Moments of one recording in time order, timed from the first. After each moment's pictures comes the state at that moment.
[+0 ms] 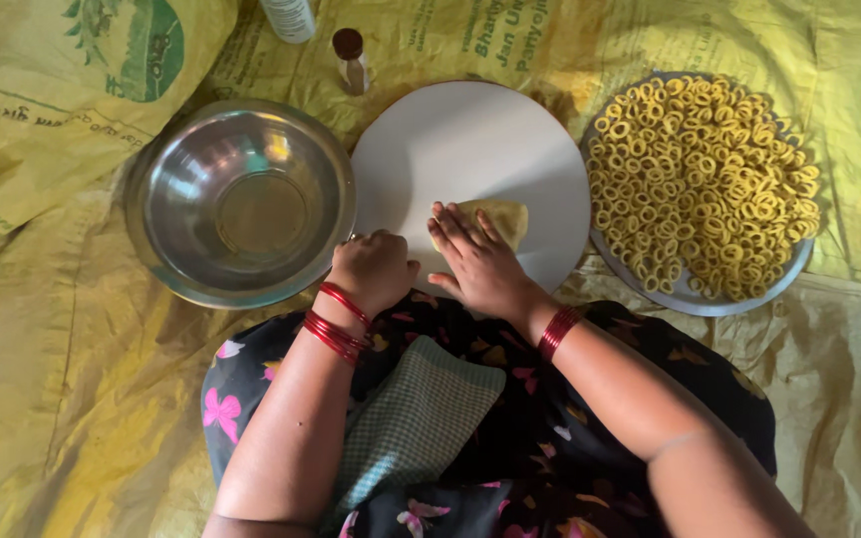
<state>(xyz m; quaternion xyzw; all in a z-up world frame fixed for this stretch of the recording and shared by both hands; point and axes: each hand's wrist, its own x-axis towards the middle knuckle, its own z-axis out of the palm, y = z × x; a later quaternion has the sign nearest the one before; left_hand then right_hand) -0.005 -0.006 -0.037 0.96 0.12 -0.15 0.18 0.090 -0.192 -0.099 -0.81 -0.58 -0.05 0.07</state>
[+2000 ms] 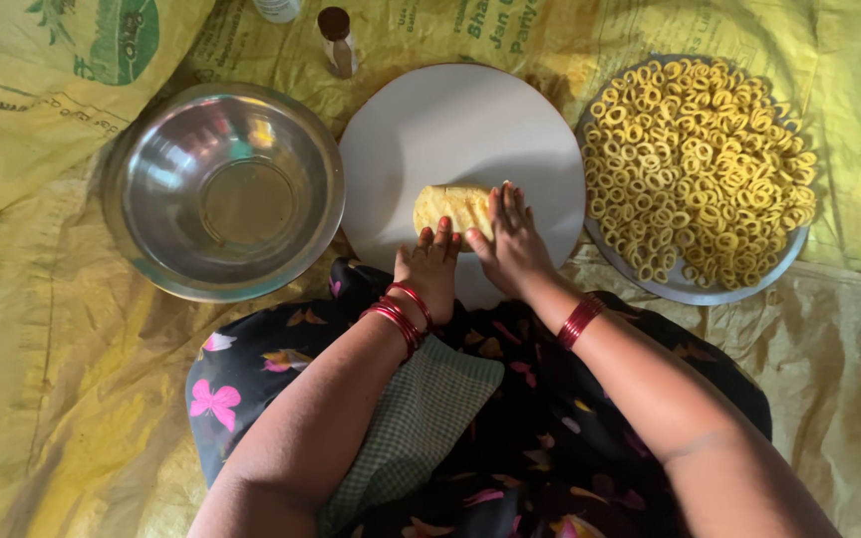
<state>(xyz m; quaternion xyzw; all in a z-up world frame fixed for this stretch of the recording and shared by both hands) 0.025 -0.081 -0.089 0.94 0.02 -0.32 0.08 0.128 -0.227 -0.142 -0.91 -0.37 0.09 0.15</state>
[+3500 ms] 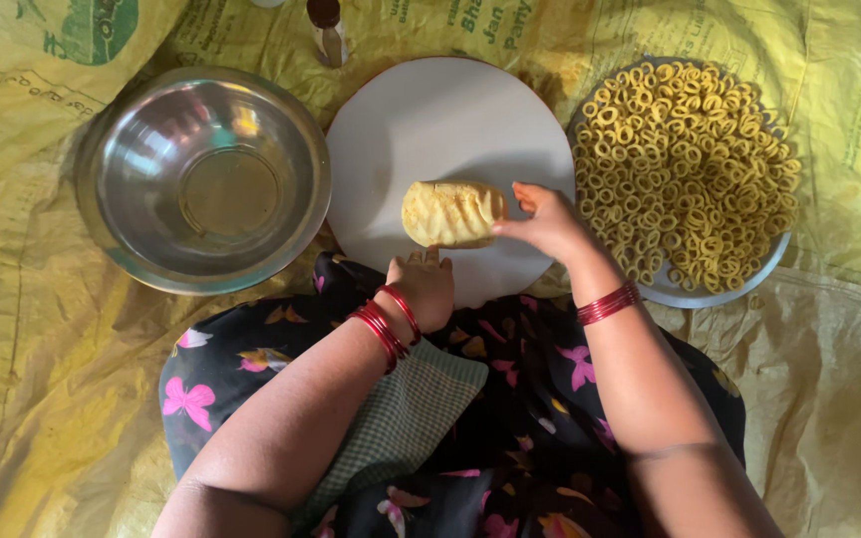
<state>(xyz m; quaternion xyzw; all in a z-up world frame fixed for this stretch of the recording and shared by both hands) 0.015 -0.090 -0.087 0.95 -0.01 -0.30 0.12 0.194 -0.268 -0.125 -0.86 -0.24 0.24 0.38</state>
